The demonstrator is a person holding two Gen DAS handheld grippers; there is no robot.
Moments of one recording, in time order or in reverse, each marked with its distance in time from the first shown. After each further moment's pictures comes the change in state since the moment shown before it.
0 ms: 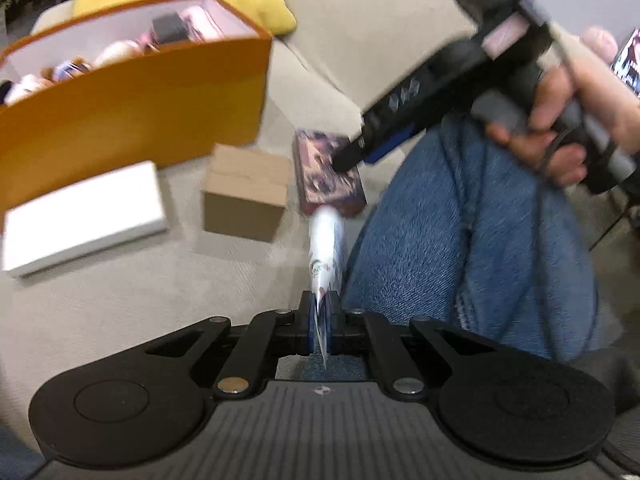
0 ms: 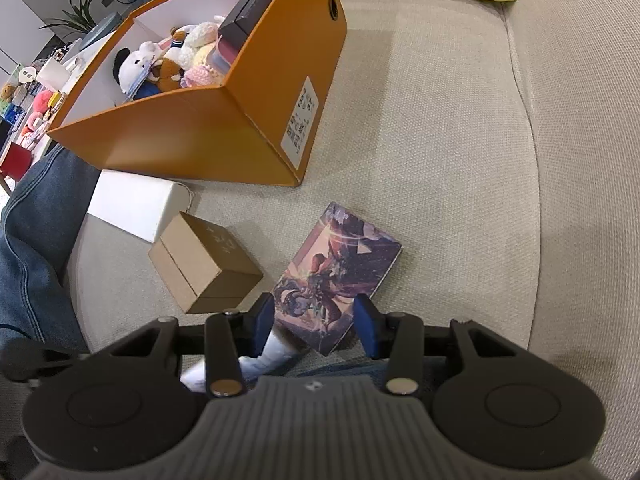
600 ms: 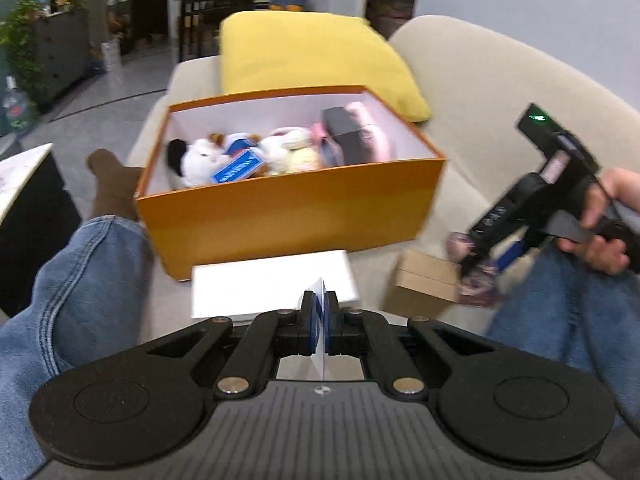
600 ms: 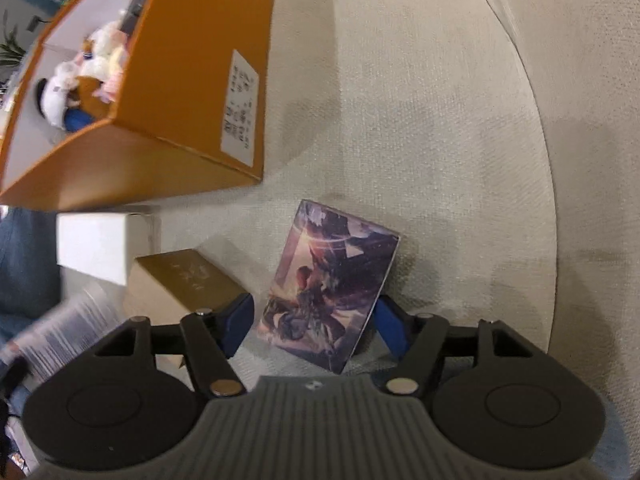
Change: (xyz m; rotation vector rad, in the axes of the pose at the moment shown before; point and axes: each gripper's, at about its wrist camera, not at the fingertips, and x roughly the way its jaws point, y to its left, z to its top) left arm -0.065 0.053 0.035 -0.125 -0.195 0.341; right arm 0.045 -0.006 0.033 0.244 0.184 -0.046
